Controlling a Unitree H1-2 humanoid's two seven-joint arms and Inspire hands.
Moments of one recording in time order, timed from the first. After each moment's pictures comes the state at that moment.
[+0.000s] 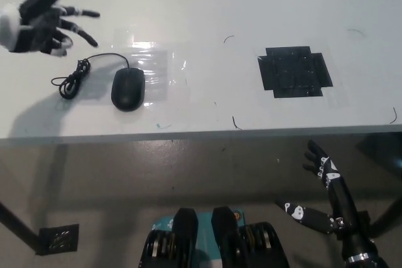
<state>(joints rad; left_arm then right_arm) -1.21 0.73 -0.68 0.83 -0.51 0.45 -0.65 -0.09 -0.10 0.08 0.25 -0.16 -0.39 -0.03</state>
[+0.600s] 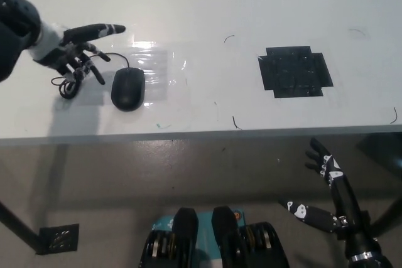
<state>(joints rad) -1.39 0.49 -0.90 1.27 -0.12 0.32 -0.81 -0.09 -0.11 0.08 0.22 -0.16 -0.39 -0.02</state>
